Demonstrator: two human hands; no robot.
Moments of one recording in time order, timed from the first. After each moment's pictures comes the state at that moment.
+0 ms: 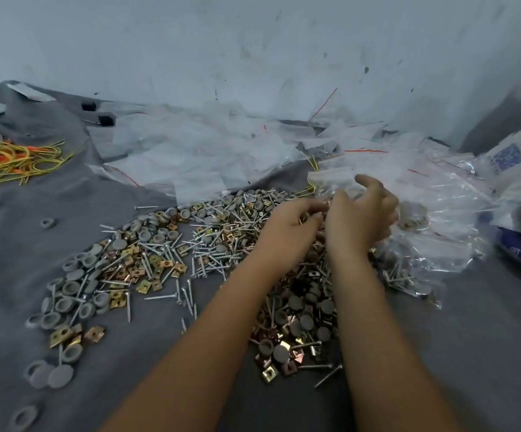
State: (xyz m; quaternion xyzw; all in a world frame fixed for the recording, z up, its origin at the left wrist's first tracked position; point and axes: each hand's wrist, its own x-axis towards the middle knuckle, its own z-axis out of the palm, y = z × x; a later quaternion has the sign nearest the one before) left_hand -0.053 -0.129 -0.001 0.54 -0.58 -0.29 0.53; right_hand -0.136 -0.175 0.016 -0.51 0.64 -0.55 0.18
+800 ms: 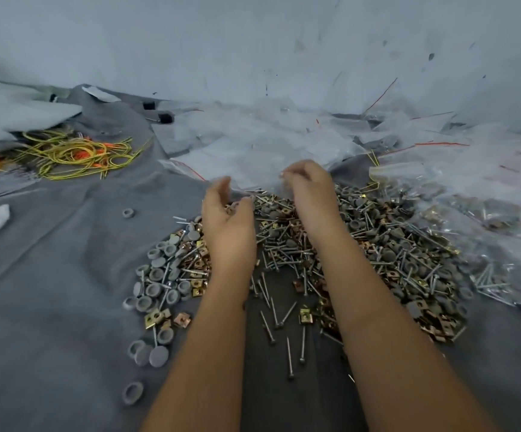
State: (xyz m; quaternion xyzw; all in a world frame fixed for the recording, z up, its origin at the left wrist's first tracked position) left_hand 0.062 -0.064 -0.019 0.60 -0.24 -0.18 0.74; right_hand -0.011 -0.153 0.008 -0.67 0.39 -0.43 0.45
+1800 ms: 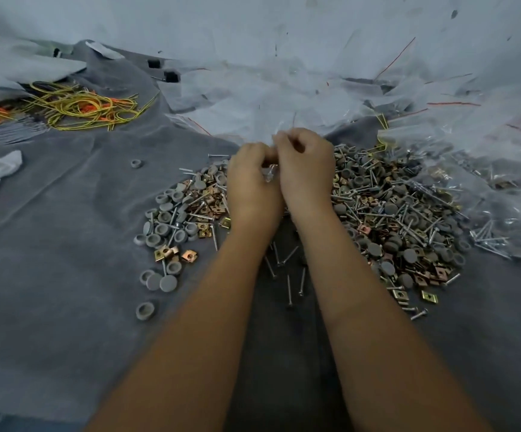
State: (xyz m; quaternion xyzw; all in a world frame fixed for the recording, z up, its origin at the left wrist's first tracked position) left_hand 0.043 -0.050 -0.027 0.65 -0.44 -0.01 0.62; right_hand -0.006 -0.093 -0.001 -0.66 0.39 -0.53 0.37
